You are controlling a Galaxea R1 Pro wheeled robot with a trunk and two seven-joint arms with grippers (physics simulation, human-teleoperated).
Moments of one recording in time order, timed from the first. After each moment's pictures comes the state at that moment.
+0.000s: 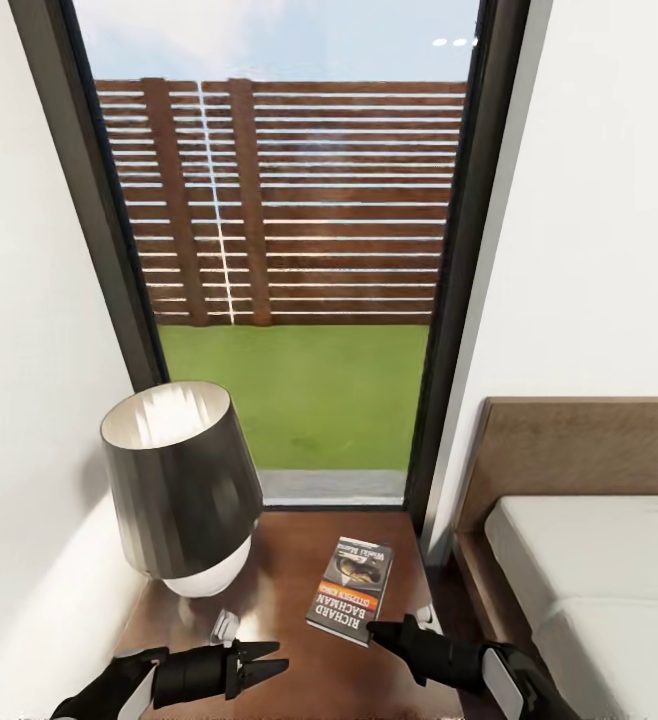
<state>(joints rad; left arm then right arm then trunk) -0.50 0.11 -0.06 -0.32 0.18 0.13 -1.36 -0.46 0.01 -0.27 -0.45 -0.28 0.75 0.87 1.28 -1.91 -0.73</state>
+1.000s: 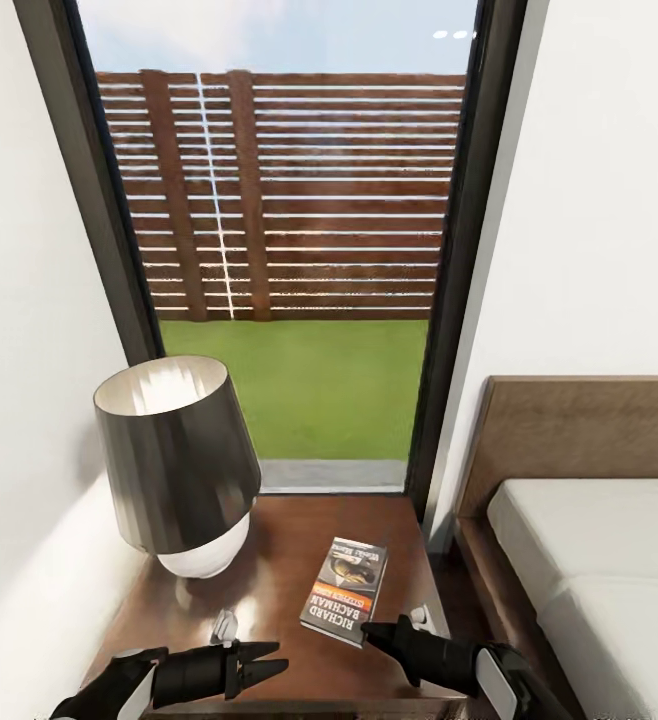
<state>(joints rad) -0.50 0.11 -0.06 -0.32 0.18 0.13 -1.36 -0.46 0.03 -0.27 -0.45 -0.28 0.75 0.86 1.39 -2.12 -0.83</state>
